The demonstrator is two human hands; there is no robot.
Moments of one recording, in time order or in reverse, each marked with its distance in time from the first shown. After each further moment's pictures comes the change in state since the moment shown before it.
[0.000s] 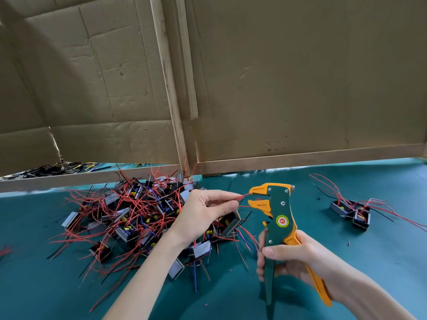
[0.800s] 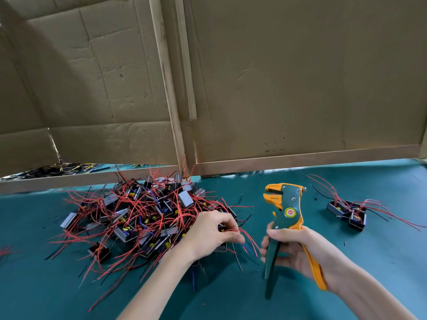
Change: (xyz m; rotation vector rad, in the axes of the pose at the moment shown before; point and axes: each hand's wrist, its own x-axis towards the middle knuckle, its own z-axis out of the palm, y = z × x) left_hand -0.004 -0.037 0.014 0.435 -0.143 -0.113; right_hand -0.001 -0.008 -0.003 0.175 0.306 0.073
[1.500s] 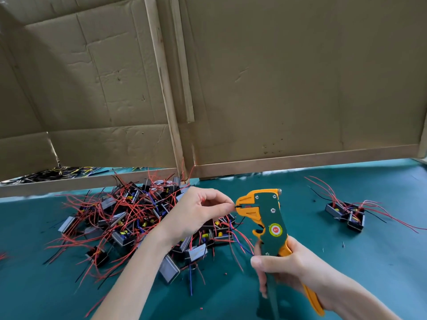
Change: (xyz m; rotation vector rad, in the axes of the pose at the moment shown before) left_hand -0.006 0.046 -0.047 -0.304 0.015 0.067; right_hand -0.020 0.002 0.019 -0.251 -0.271 -0.060
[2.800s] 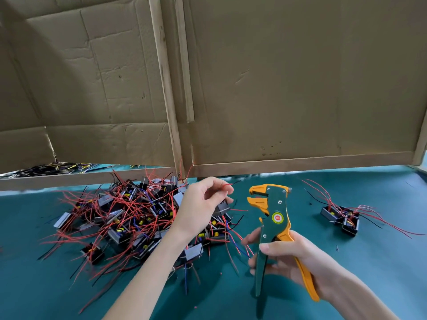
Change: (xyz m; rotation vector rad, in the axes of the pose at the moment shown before) left_hand 0.018 -0.012 0.023 -0.002 0.318 0.054; right_hand 0.006 0.001 -0.023 0.138 0.044 -0.015
